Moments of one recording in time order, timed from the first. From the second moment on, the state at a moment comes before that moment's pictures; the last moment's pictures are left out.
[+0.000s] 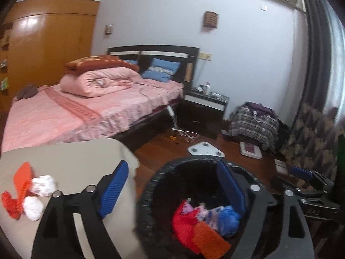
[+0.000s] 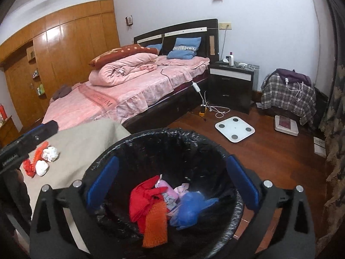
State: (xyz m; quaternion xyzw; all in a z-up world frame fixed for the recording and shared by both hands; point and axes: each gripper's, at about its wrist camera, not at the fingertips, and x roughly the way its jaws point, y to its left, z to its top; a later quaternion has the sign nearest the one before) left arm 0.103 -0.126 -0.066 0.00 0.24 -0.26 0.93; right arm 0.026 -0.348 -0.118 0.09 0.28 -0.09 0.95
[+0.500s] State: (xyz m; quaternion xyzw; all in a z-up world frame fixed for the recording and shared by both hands) left arm 0.083 -0.011 -0.070 0.00 0.25 -0.14 0.96; right arm 0.058 -0.259 -0.112 0.07 0.29 -0.01 0.95
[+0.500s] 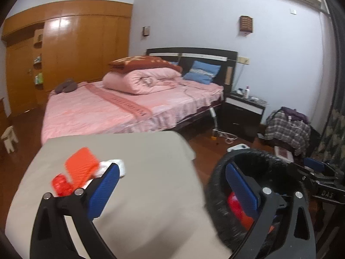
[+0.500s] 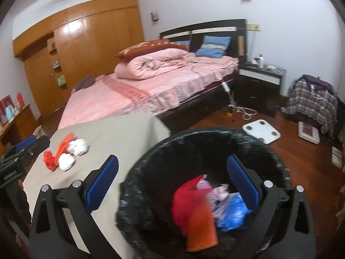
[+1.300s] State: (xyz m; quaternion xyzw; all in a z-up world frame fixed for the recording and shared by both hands) left arm 0.118 0.156 -0.127 -0.02 0.28 0.04 0.96; right arm 0.149 -0.113 -0.147 0.03 0.31 0.08 0.95
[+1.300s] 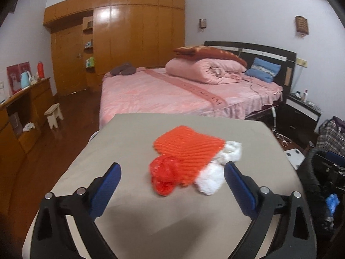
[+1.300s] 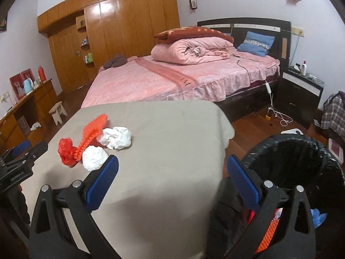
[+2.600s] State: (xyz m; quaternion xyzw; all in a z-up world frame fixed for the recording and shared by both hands) left arm 0.161 0.192 -0.156 -0.06 0.31 0.02 0.95; right arm 0.193 -0.053 -0.175 0.00 0.33 0.11 0.94
